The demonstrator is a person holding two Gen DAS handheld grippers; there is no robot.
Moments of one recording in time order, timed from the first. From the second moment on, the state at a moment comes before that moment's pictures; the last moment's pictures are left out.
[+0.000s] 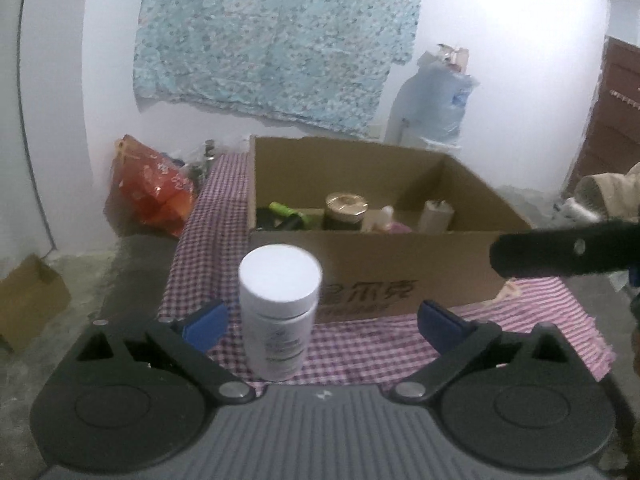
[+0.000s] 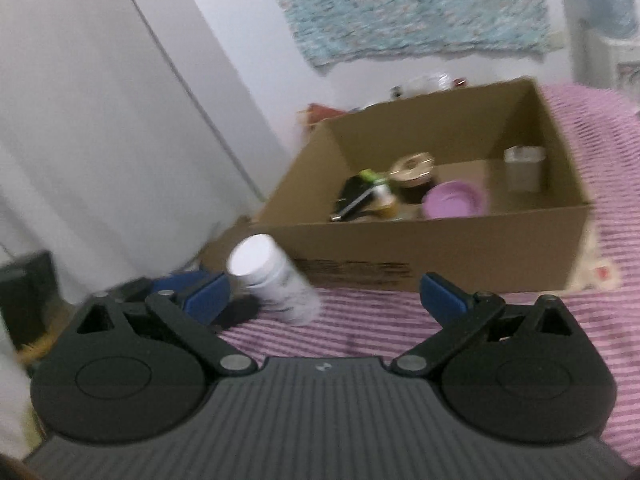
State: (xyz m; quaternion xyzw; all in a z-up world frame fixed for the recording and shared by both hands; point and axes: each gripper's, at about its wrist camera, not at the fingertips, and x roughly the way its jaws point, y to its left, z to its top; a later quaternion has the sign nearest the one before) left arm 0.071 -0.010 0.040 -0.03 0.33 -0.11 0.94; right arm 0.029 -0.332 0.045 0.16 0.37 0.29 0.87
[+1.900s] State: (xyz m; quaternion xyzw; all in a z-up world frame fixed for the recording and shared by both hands) left arm 0.089 -0.114 0.006 0.03 0.37 -0.24 0.90; right arm 0.051 -0.390 -0.029 0.30 0.40 0.24 0.83
